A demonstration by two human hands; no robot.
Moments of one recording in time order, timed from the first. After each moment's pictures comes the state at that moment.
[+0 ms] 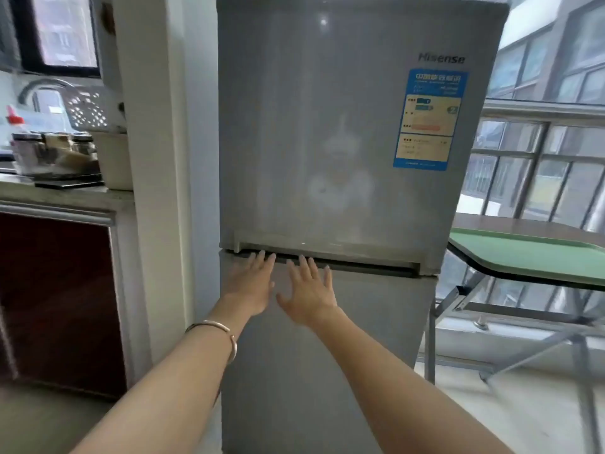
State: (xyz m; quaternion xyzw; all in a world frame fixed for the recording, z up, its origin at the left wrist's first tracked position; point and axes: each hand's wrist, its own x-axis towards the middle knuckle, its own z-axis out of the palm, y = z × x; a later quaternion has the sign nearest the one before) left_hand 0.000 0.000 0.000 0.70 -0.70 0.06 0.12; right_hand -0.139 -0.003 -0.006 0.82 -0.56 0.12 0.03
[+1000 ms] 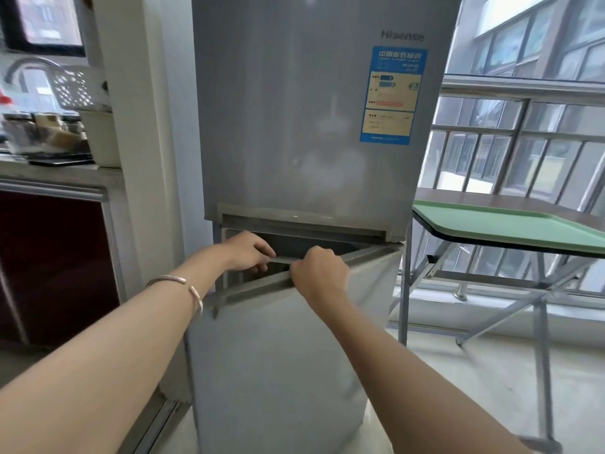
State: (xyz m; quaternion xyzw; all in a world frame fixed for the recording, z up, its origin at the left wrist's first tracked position) left_hand -0.036 0.069 0.052 0.64 -0.69 -0.24 0.22; right_hand -0.196 0.092 0.028 0.70 -0.66 0.27 -0.01
